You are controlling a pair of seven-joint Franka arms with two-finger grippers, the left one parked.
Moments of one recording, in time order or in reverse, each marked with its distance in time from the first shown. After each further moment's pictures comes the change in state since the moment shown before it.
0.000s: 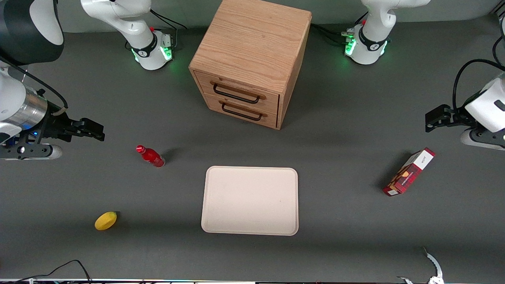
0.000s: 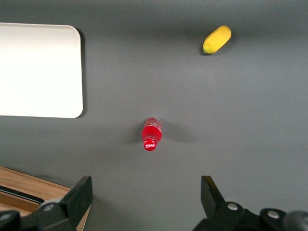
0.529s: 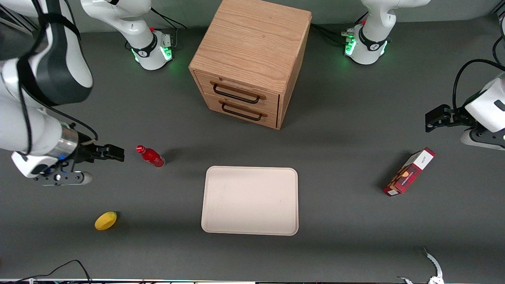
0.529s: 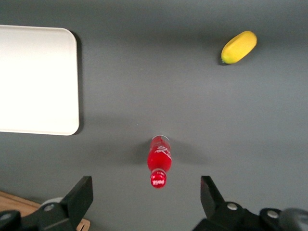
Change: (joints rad) arm 0.013 0.106 0.004 -0.100 0.003 0.208 0.000
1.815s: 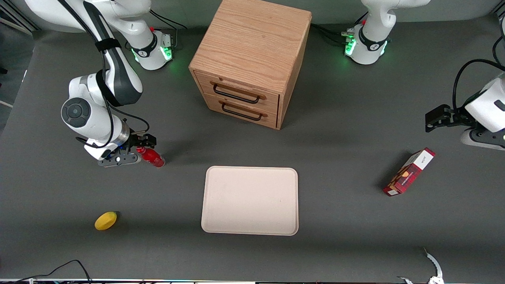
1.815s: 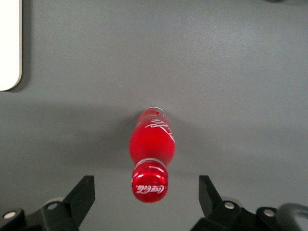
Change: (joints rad) arm -0.019 -0.155 0.039 -0.634 -0.051 0.446 -0.064
